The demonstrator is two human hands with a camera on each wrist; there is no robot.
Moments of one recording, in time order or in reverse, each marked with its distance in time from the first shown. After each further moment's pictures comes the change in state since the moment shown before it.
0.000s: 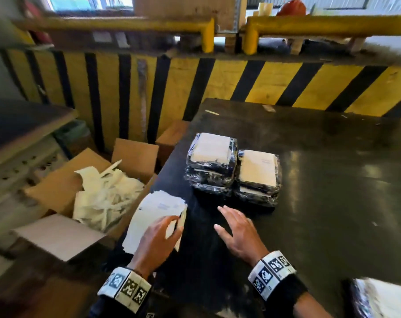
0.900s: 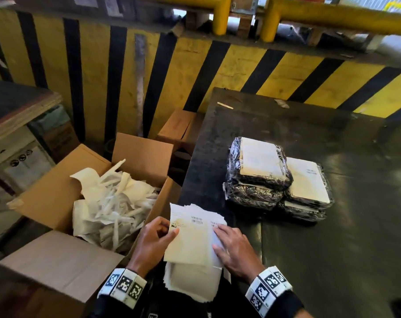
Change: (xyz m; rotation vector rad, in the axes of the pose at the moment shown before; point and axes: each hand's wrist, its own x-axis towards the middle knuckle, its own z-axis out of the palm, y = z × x) left_hand 0.094 -0.161 -0.064 -0.555 -0.074 -0.111; right_hand 0.106 -0.091 0.101 -0.155 -0.161 0.084
